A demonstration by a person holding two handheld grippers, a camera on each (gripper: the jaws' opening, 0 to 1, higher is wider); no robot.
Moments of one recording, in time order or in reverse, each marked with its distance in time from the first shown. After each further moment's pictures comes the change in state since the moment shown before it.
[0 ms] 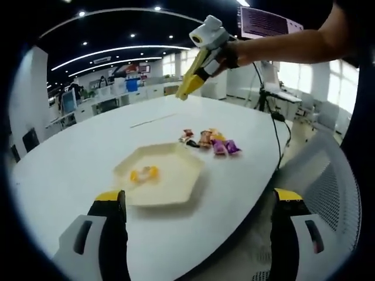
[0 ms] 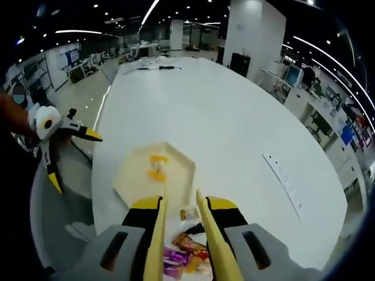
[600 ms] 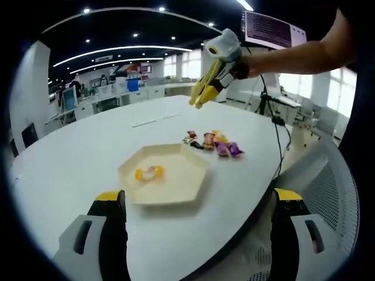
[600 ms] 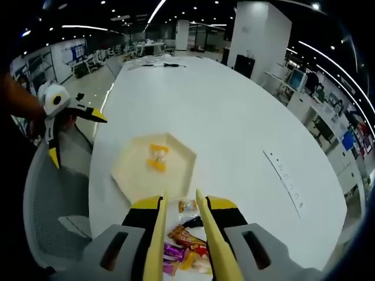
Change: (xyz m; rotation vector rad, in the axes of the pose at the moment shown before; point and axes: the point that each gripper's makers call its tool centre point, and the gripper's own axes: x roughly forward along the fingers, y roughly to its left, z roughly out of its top) left arm -0.006 0.013 0.000 -0.038 -0.020 -0.021; right arm 0.006 0.001 -0.023 -0.051 -0.007 0.011
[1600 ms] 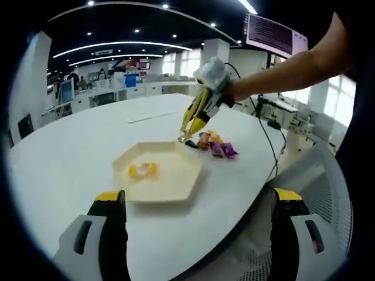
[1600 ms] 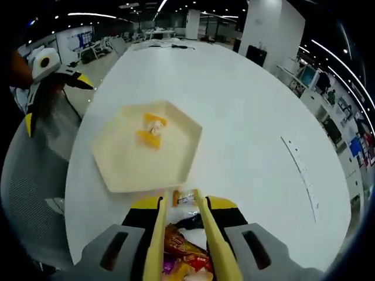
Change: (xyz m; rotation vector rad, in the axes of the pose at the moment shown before) left arm 0.000 -0.005 0.001 -0.062 0.005 -0.037; right arm 0.078 -0.005 -0.054 -0.073 0.089 0.054
